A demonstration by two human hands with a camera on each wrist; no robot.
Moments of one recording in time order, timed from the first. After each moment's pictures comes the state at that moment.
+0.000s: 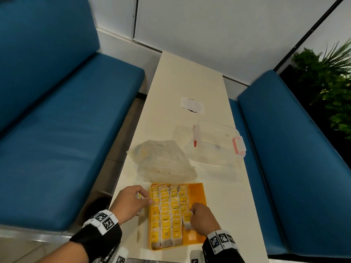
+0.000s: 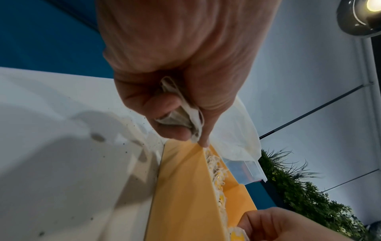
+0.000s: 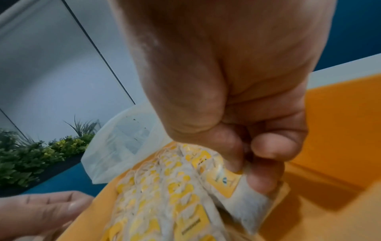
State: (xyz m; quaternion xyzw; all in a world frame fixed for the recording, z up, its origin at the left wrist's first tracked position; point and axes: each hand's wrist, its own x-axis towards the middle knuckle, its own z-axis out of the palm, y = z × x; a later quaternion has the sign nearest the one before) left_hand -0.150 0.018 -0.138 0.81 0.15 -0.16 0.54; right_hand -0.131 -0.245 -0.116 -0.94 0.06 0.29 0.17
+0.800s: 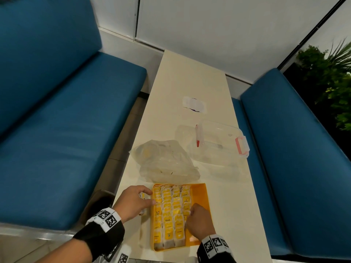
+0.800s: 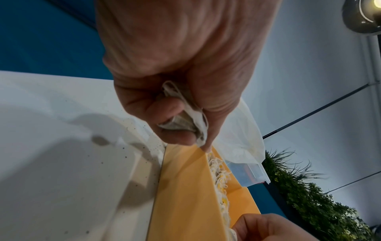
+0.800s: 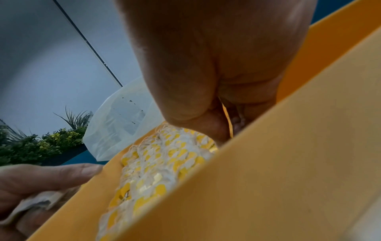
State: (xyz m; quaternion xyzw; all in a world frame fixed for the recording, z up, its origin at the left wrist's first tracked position) left_hand -0.145 0.020 -0.130 0.79 0.15 -0.20 0.56; right_hand -0.140 -0.225 -0.122 -0.94 0.11 0.26 0.18
